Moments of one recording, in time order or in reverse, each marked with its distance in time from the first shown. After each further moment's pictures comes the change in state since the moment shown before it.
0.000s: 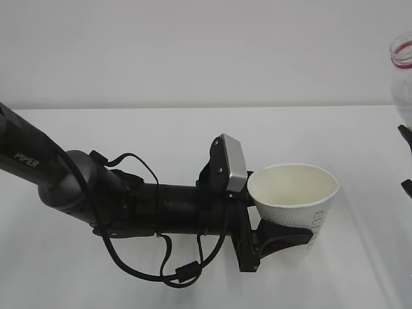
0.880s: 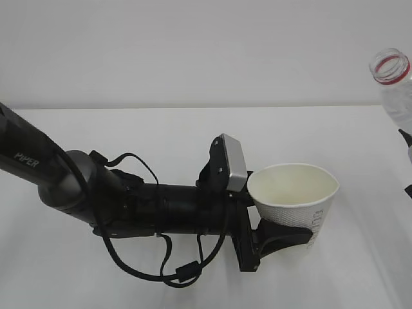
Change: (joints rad) left arm 0.000 0.000 0.000 -0.004 0.000 0.000; right arm 0.000 0.000 0.000 0.000 0.000 -0.160
